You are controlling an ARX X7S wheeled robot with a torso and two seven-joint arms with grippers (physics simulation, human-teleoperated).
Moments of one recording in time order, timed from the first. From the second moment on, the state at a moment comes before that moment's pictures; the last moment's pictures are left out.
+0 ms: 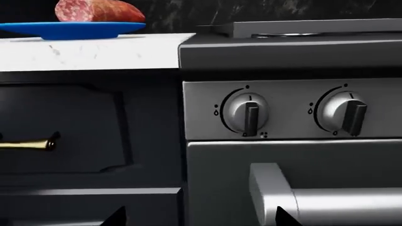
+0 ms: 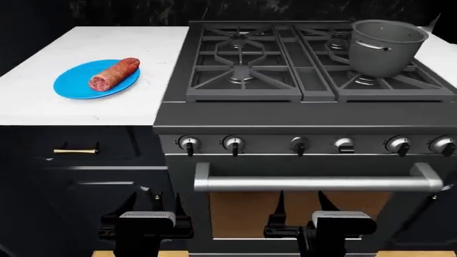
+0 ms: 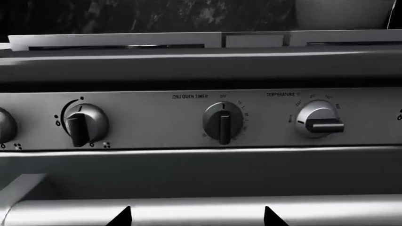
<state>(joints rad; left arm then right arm) -0.01 -0.13 0.16 0.00 -0.12 -0.02 -0.16 0.01 0.13 -0.15 0.00 0.15 -0.01 0.16</state>
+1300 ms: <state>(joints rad) -0.02 -0.17 0.20 0.00 -0.16 0.00 -0.22 0.02 0.17 -0.20 0.00 0.18 -0.01 0.21</state>
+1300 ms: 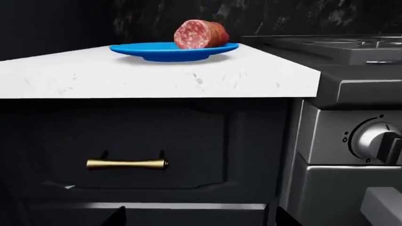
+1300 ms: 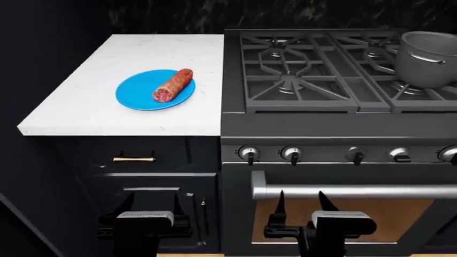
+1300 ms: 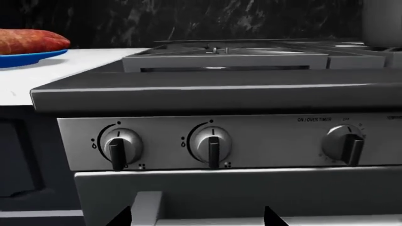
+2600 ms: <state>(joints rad) -0.78 -0.35 -0.05 0.81 -1.02 -1.30 -0.43 0.55 0.52 0.05 -0.89 1.21 1.00 0.75</state>
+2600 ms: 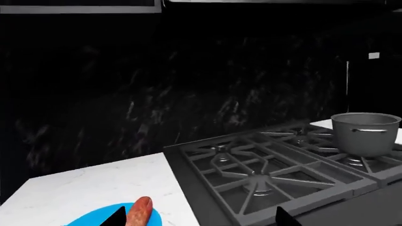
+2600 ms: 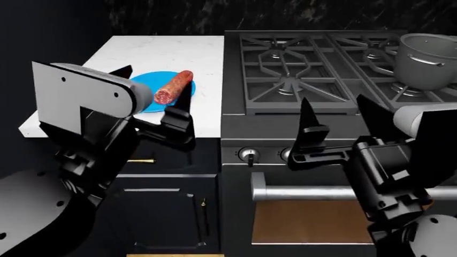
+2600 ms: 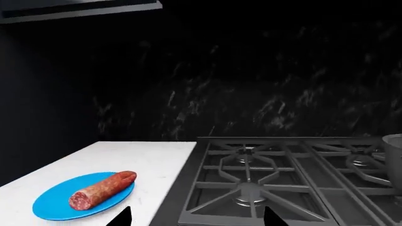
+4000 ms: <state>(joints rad) -0.69 -0.41 -0.08 0.86 -1.06 -1.22 -0.47 0.57 0.58 0.02 -0.90 1.22 1.03 0.75</state>
